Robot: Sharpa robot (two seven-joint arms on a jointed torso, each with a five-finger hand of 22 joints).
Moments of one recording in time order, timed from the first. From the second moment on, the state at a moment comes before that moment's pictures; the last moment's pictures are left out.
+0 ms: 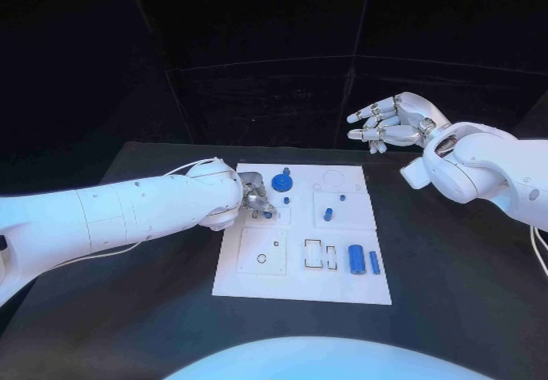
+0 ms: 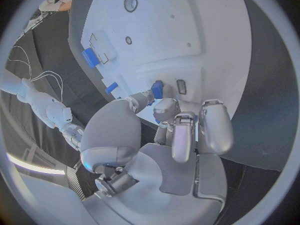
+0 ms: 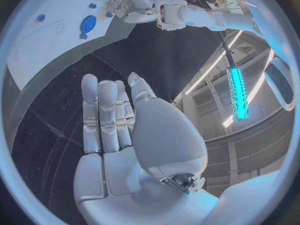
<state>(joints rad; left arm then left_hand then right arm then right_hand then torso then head) 1.25 -0.58 -0.19 1.33 -1.08 -0.05 -0.51 1.04 -0.10 0.65 0.06 0.15 0.95 0.04 0.62 0.56 1.36 -0.04 1.10 1.00 1.47 -0.09 1.56 1.31 0.09 1.43 0.02 1.35 1.20 1.34 -0.87 -0.10 1.44 -0.66 -0.33 0.21 1.47 0.01 -0.09 0.04 0.33 0.93 0.16 0.12 0.07 1.08 0.07 0.71 0.64 1.36 -0.01 0.88 0.73 0.17 1.03 0.10 0.91 0.73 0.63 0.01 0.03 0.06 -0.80</state>
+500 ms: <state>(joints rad) 1.25 -0.57 -0.19 1.31 -1.07 -0.03 -0.51 0.99 -0.10 0.59 0.11 0.15 0.98 0.02 0.61 0.55 1.36 -0.04 1.08 0.97 1.47 -0.09 1.56 1.31 0.09 1.43 0.02 1.35 1.21 1.34 -0.87 -0.10 1.44 -0.66 -0.33 0.21 1.47 0.01 -0.09 0.04 0.33 0.93 0.16 0.12 0.07 1.08 0.07 0.71 0.64 1.36 -0.01 0.88 0.73 0.17 1.03 0.10 0.91 0.73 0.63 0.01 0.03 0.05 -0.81</state>
